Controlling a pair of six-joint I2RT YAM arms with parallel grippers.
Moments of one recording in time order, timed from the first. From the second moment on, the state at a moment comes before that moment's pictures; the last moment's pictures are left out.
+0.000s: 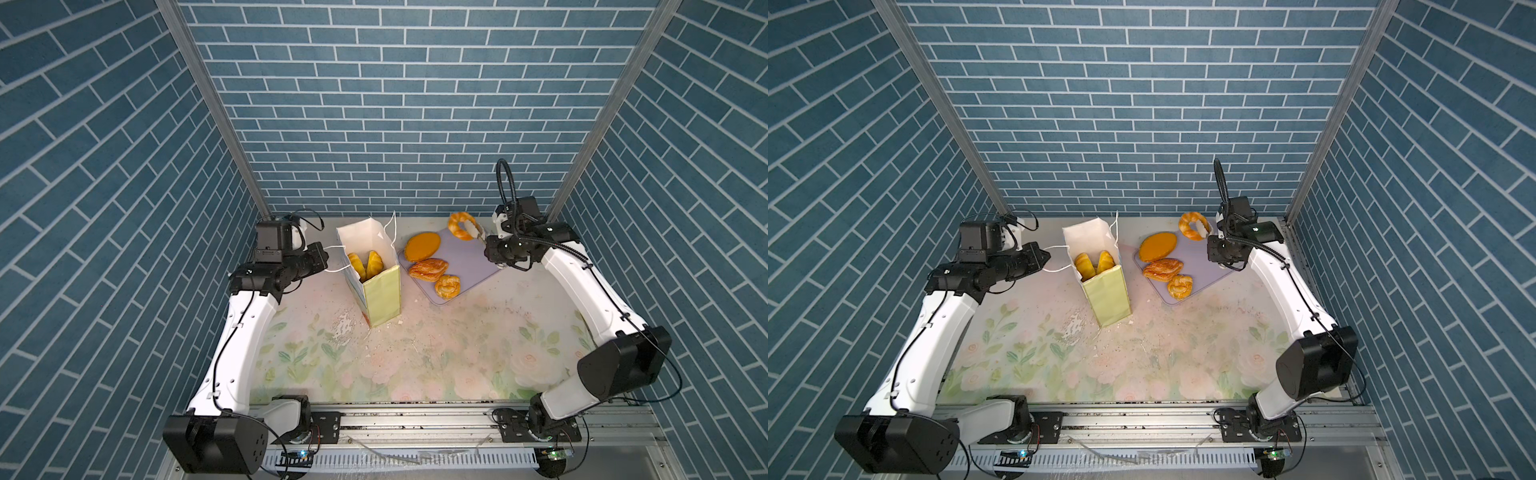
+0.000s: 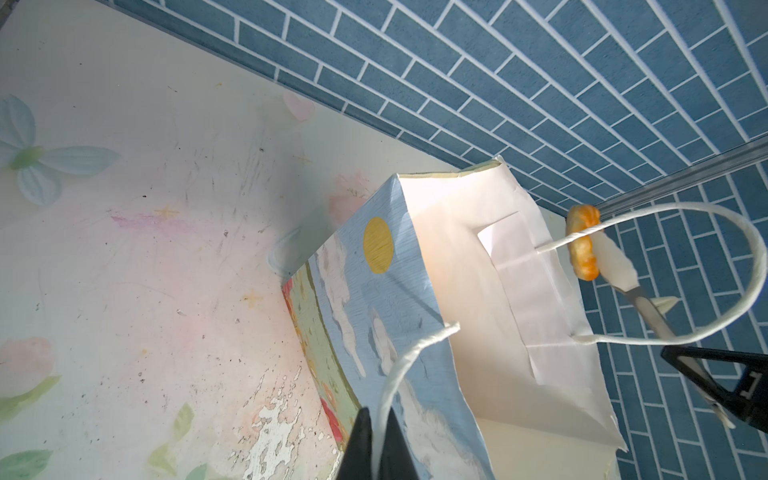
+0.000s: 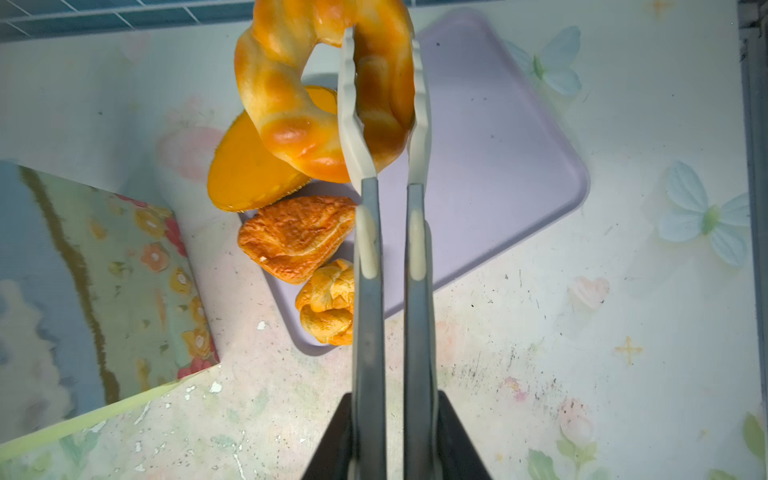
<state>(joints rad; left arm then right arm) -0.04 1.19 1.28 -0.77 0.33 -0.42 0.32 1.54 1.61 -1.02 -0.04 0.22</state>
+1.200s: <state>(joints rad) -0.04 1.19 1.28 -0.76 0.36 -0.43 0.85 1.83 2.43 -1.31 -0.02 0.02</state>
